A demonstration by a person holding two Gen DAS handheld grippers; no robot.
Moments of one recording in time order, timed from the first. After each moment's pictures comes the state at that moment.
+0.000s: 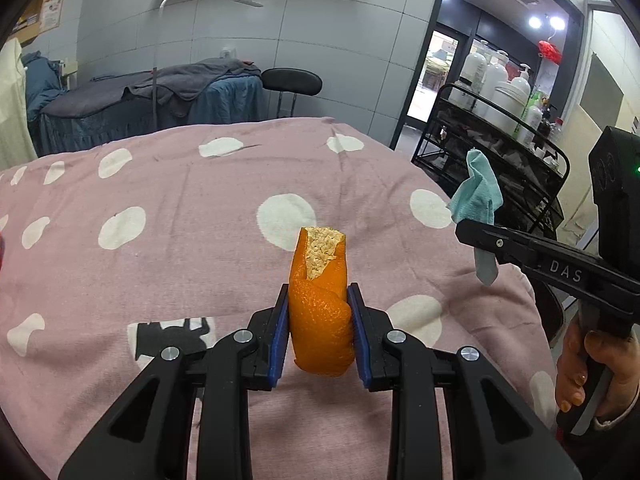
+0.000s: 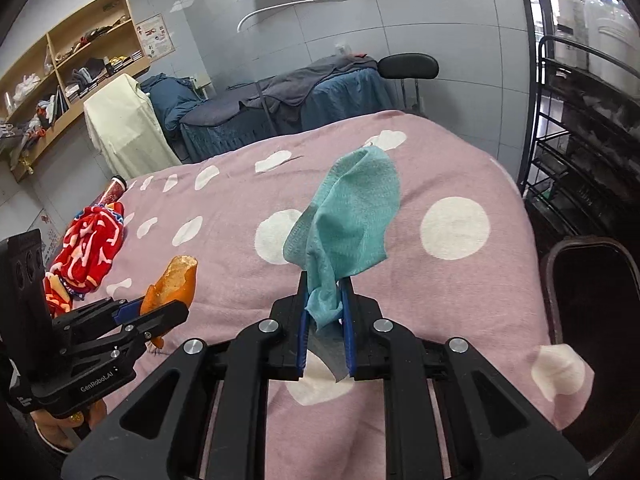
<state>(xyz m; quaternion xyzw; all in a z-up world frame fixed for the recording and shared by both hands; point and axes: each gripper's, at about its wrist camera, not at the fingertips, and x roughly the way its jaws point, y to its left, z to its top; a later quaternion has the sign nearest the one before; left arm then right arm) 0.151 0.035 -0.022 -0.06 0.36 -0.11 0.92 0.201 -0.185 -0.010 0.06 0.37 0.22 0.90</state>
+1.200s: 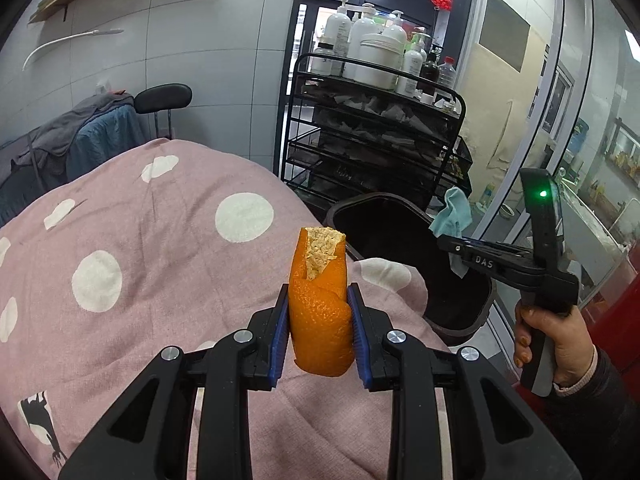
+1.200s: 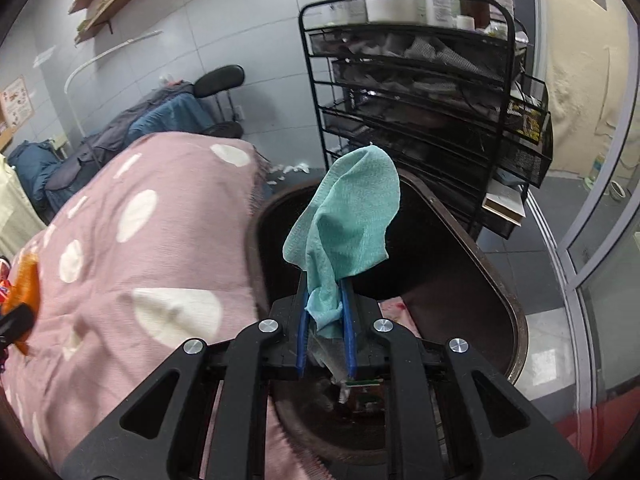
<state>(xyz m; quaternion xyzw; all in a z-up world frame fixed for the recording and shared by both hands) 0.160 -0.109 -0.010 0.02 0.35 -0.28 0.90 0.184 -0.412 -0.071 0.12 0.39 -0.05 0.91</state>
